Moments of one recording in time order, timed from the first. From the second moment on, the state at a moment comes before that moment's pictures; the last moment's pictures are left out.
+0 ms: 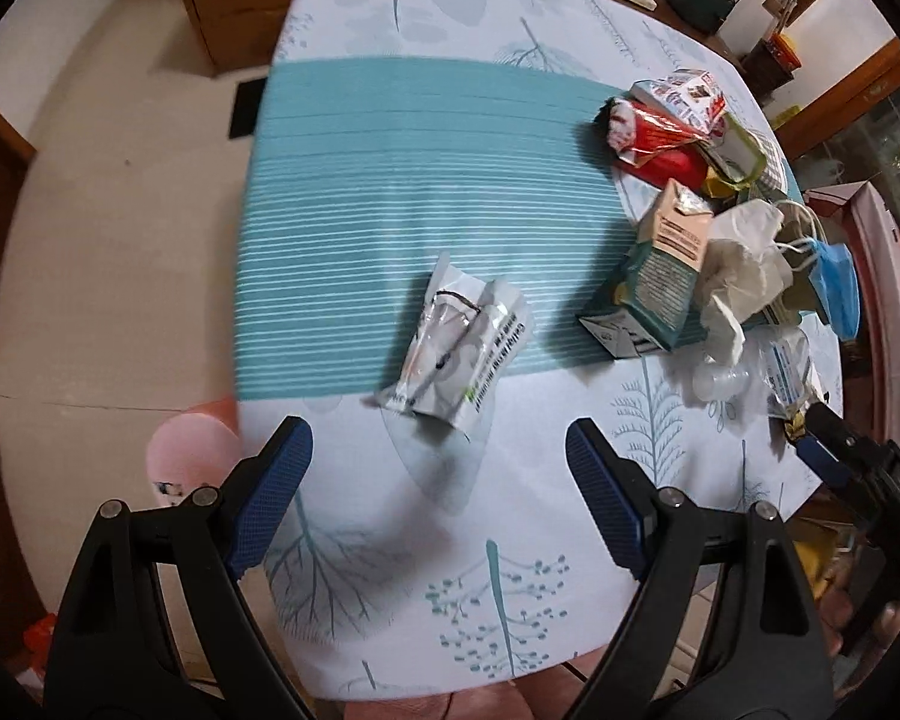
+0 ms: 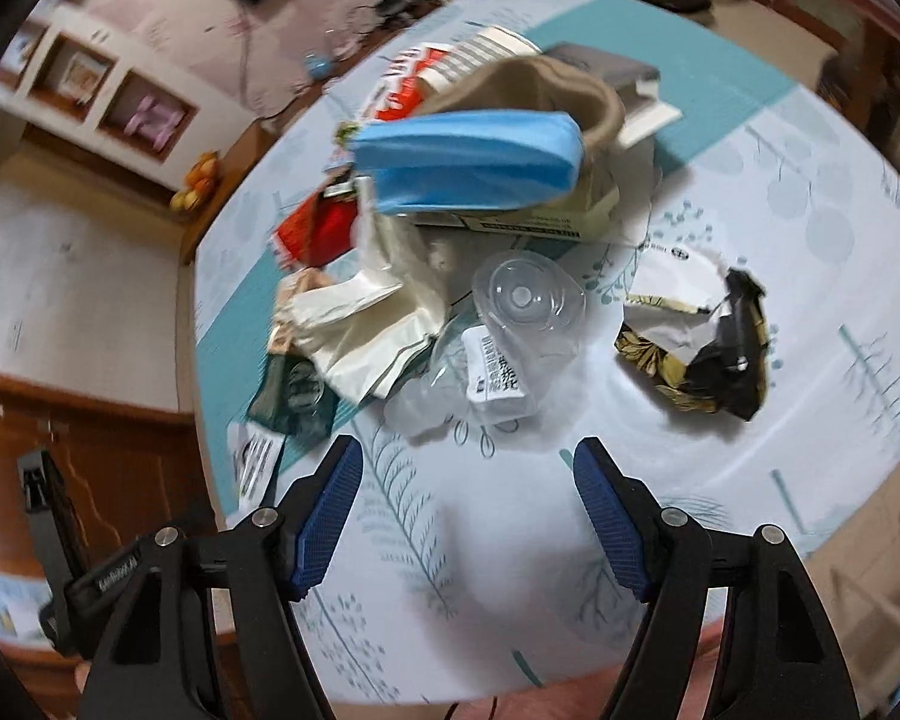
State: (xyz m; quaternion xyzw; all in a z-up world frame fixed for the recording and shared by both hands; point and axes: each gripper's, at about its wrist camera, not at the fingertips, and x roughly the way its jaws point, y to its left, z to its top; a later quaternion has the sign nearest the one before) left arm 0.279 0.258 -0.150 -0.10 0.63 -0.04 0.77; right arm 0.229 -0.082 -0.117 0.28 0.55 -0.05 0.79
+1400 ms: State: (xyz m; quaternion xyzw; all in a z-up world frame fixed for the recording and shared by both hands) left arm 0.273 0.102 -0.187 0.02 0.65 -0.11 0.75; right arm 0.240 -0.089 -0.160 0.38 0.50 -0.08 0.78
